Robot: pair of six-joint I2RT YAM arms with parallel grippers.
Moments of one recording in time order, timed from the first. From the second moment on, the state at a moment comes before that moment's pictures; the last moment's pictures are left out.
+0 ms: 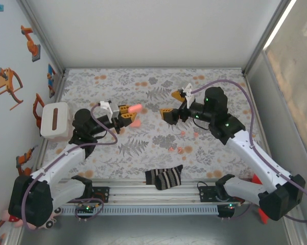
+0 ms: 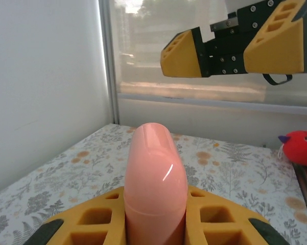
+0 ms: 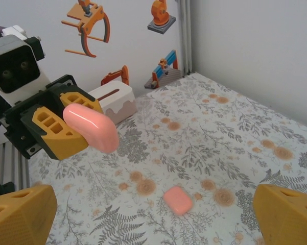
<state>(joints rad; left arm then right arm) -0.41 1.06 0.53 0.63 0.83 0.01 0.54 1.09 1.02 -0.17 -0.57 0.00</state>
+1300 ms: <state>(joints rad) -0.44 1.12 0.53 0.69 0.93 0.03 0.65 1.38 1.12 -0.07 -0.66 -0.22</state>
